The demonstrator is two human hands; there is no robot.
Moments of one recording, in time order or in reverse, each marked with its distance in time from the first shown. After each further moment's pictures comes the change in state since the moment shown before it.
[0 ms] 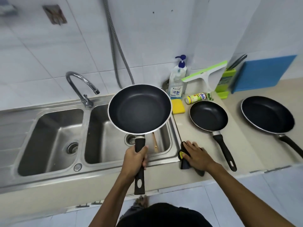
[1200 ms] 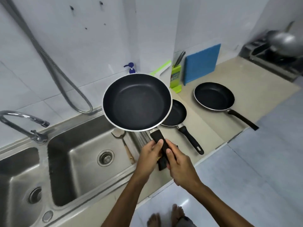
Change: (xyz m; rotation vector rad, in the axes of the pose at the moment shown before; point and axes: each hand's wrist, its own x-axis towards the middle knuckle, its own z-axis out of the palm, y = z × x) left_hand -0.005 0.044 0.116 0.027 -0.491 0.054; right_hand -0.130 -0.082 -0.041 1.059 0.603 0.115
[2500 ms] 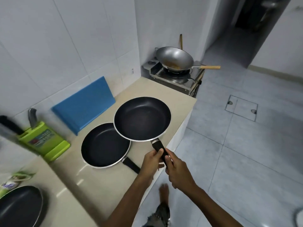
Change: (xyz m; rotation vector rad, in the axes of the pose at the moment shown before) left_hand 0.283 -0.005 0.616 0.166 -0.384 -0.177; right_hand 0.140 0.238 -0.560 -0.061 0.382 0.248
